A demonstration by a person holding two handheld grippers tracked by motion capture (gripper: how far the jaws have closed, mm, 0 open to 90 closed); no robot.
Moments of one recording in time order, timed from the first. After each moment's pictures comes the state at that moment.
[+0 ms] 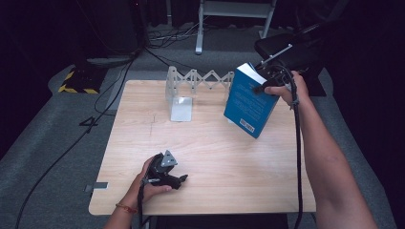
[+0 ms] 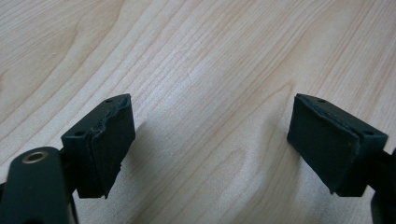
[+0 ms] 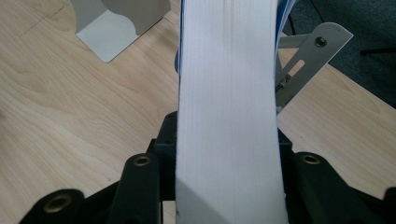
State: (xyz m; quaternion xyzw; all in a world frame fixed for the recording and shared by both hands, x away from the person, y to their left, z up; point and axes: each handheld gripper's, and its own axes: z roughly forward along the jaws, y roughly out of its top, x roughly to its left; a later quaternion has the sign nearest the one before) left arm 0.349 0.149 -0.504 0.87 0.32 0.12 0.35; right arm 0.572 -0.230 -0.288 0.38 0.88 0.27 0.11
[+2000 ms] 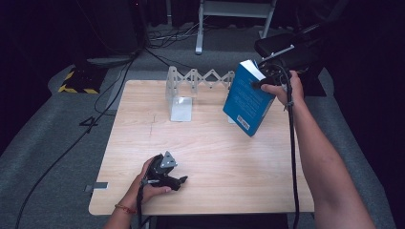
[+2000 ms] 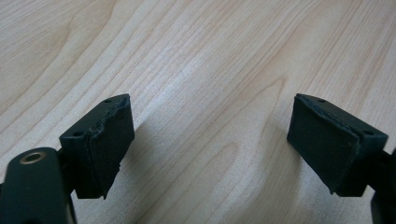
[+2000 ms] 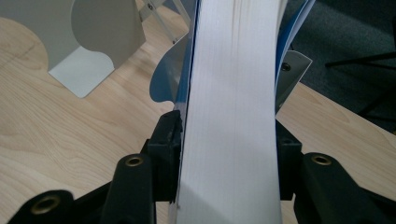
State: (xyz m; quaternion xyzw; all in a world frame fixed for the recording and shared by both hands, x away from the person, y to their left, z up) left arm 0.345 0.149 -0.504 0.87 0.31 0.12 0.35; right arm 0.577 -0.224 -0.288 0.41 0.85 0.29 0.17
